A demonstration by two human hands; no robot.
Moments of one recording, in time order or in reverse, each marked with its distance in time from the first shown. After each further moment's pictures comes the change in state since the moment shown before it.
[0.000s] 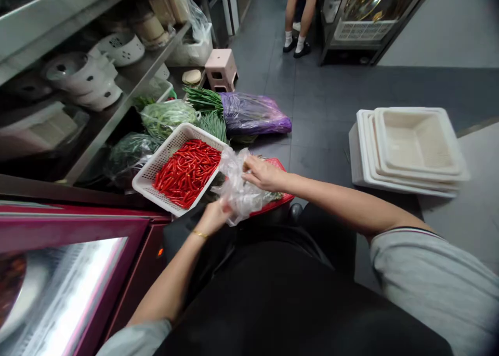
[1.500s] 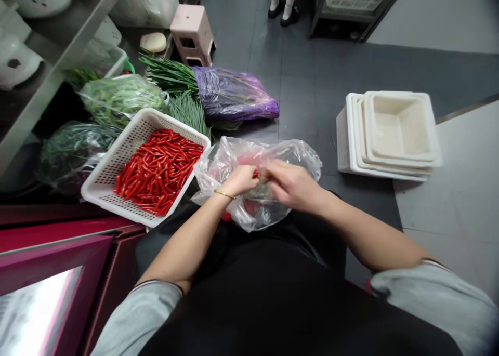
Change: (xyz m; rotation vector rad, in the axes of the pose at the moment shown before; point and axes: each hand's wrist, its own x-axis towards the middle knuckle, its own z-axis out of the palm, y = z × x) left_hand 0.147 0.070 0.070 0.401 -0.442 0.292; right_hand -0.044 0.027 -0.029 -0.252 -0.014 0.245
